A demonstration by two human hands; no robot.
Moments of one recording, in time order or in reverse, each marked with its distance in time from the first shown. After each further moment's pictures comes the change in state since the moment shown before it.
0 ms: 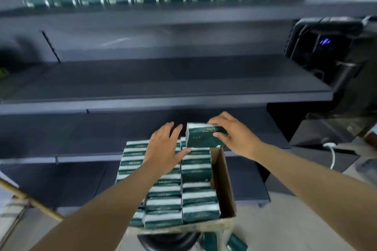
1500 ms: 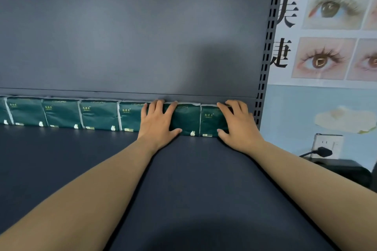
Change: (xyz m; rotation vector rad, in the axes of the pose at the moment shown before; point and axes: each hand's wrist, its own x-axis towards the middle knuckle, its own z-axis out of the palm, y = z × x) left_hand 0.625 0.186 -0.134 0.220 0.544 -0.154; right_hand 0.360 0.371 -0.404 -0.525 0.415 -0.098
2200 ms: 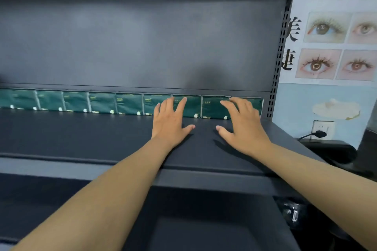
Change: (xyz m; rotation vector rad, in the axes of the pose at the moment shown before) left_hand -0.130 -0.076 -0.133 -0.061 -0.020 -0.035; right_hand -0.104 -0.187 -0.102 0.071 0.120 -0.025
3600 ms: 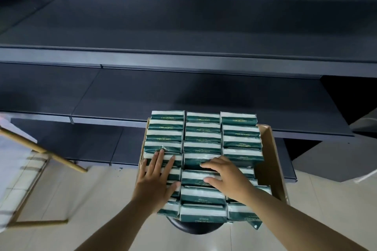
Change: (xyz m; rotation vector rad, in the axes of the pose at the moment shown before) left_hand -0.620 -0.373 0.107 -0.023 -0.909 0.087; right_hand -0.408 -0.447 0.290 0.617 -0.908 0.194
